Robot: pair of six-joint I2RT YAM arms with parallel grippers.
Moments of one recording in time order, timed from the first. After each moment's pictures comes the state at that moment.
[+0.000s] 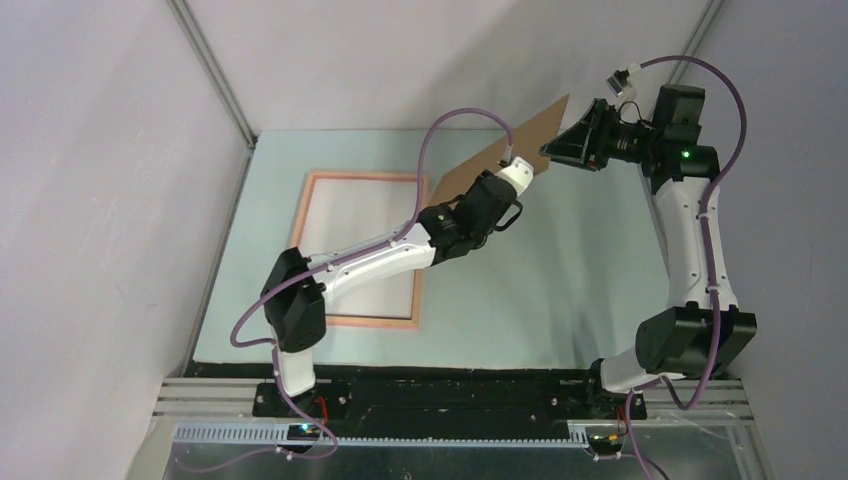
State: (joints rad) left arm -1.02 1.86 1.65 -0.32 -0.58 0.05; right arm -0.09 1.48 1.67 -0.67 -1.09 0.43
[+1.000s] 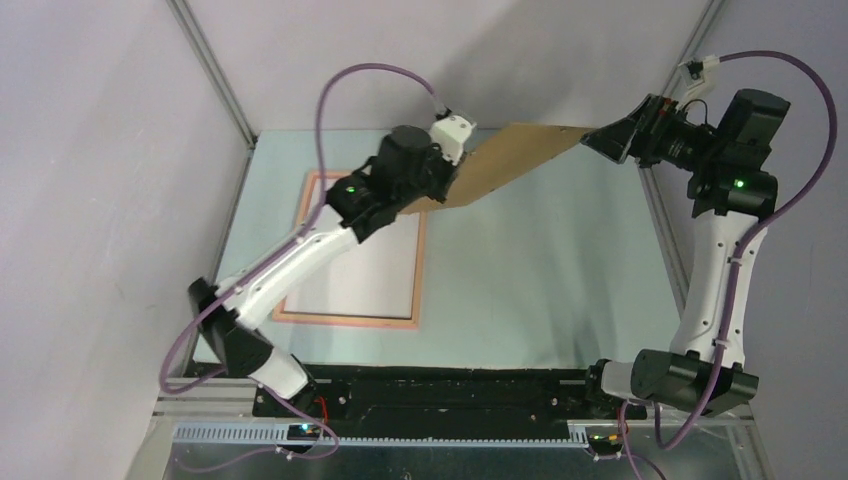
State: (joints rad) left arm -0.84 1.58 1.65 -0.46 -0.20 0.09; right arm -0.30 1.32 1.72 -0.68 -1.05 0.32
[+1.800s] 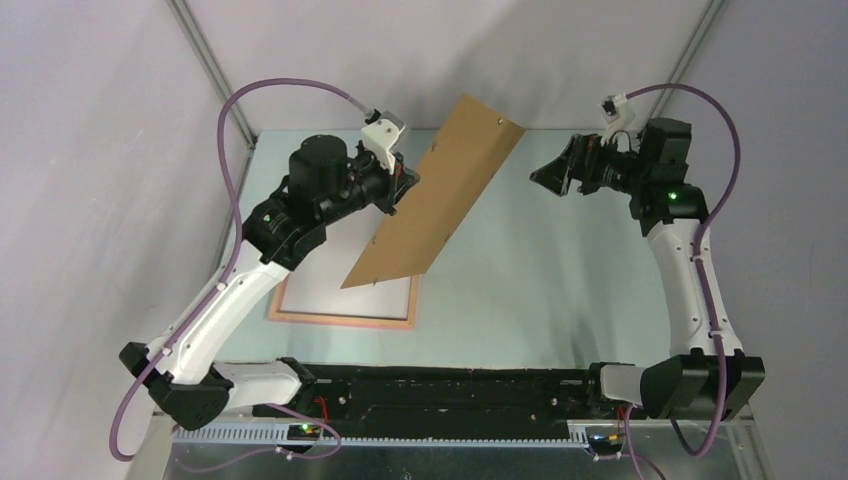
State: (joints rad) left arm -0.68 1.22 1.51 -0.52 0.12 0.04; right arm -0.03 1.26 1.41 -0.53 -0.79 0.17
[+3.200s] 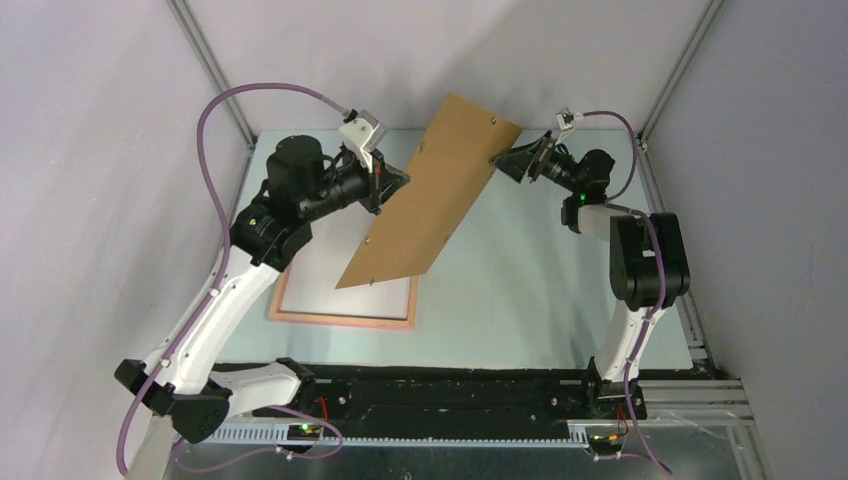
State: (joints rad) left arm -0.55 1.16 1.42 -0.45 0.33 0.00; right arm 0.08 1.91 1.09 1.14 -0.93 0.86
